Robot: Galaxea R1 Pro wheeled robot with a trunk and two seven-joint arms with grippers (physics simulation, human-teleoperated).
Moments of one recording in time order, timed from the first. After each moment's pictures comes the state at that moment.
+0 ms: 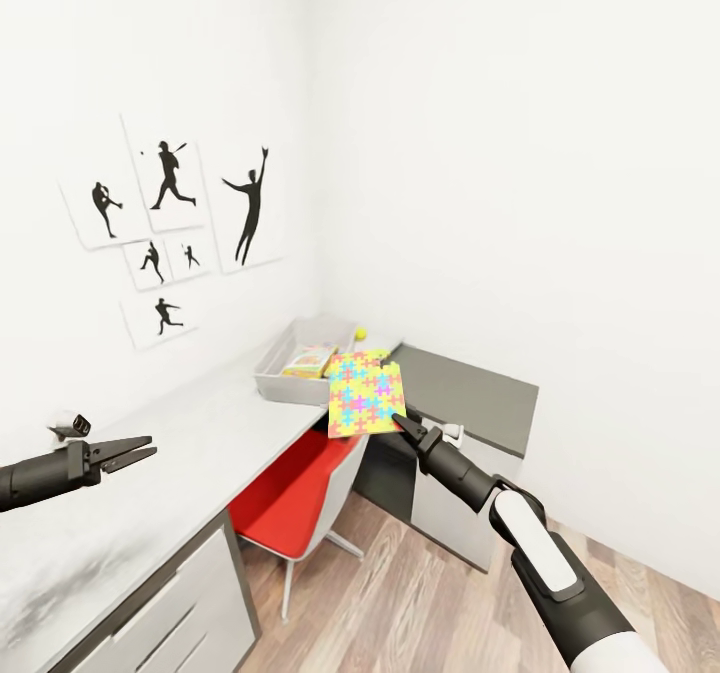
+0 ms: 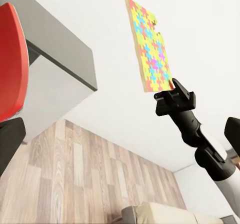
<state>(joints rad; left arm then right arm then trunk) -0.48 0.51 0.39 -1.14 0.19 1.02 -1.52 -0.47 -0.07 0.22 -1.14 -1.30 0.50 0.40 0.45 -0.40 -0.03</state>
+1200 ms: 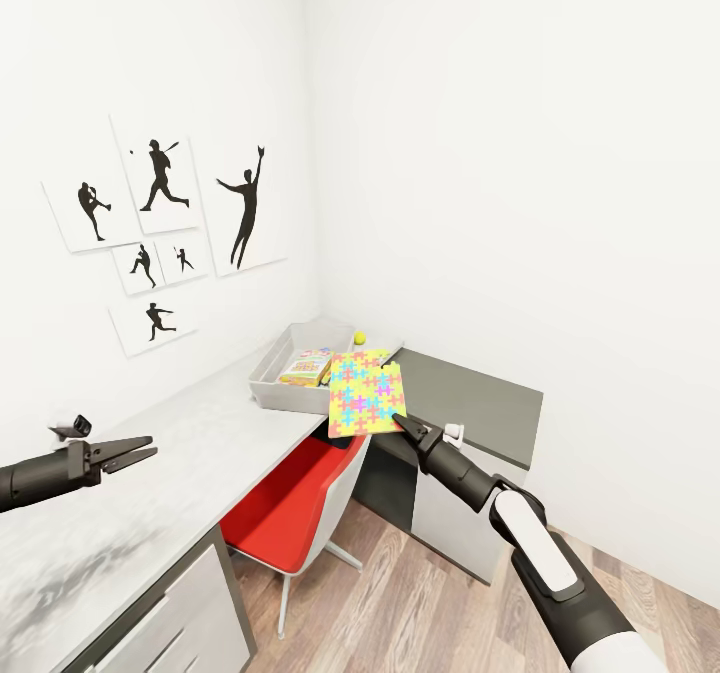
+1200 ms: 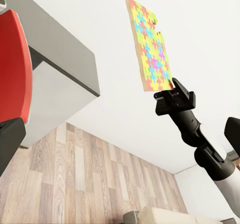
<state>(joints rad) -0.48 0.51 0.39 -1.14 0.19 1.03 -1.52 -0.47 -0.08 0.22 -1.14 -1.30 0.50 0.40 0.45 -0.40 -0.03</state>
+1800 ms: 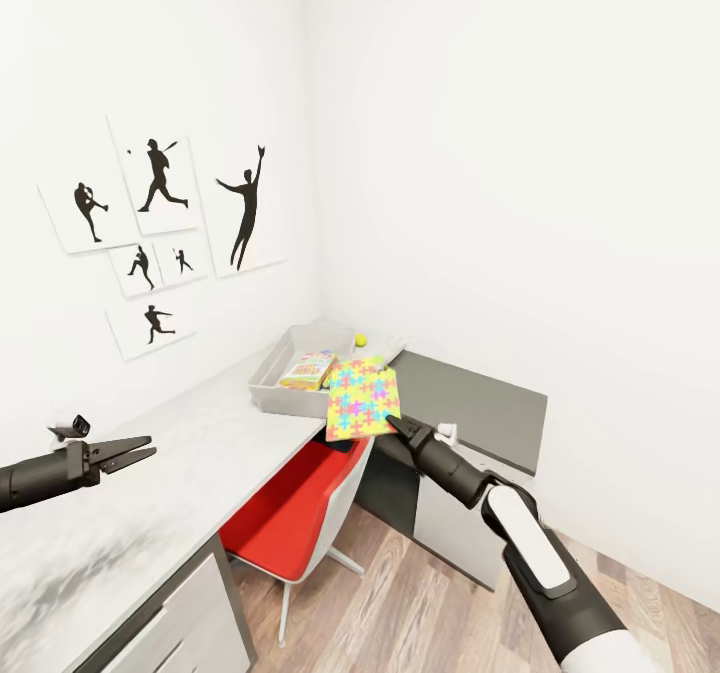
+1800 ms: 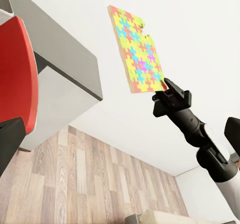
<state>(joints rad) -0.48 0.51 0.39 -1.13 0.19 1.03 -1.52 -0.47 -0.04 0.22 -1.17 -1.31 0.50 0.21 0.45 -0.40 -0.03</state>
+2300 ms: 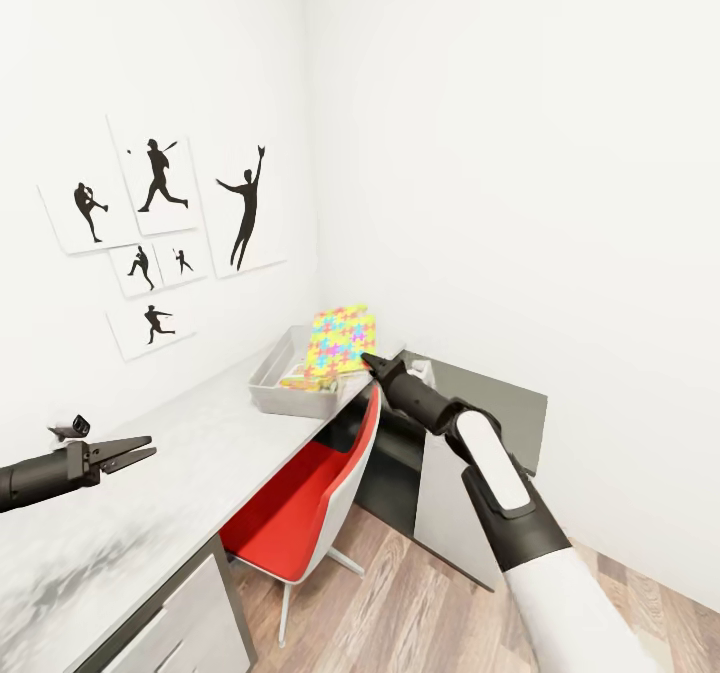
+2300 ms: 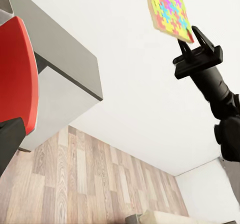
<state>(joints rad) -0.48 0.51 0.39 -1.13 0.19 1.02 -1.52 -0.68 0.10 0.21 -1.24 -1.32 0.50 -0.10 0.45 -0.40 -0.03</state>
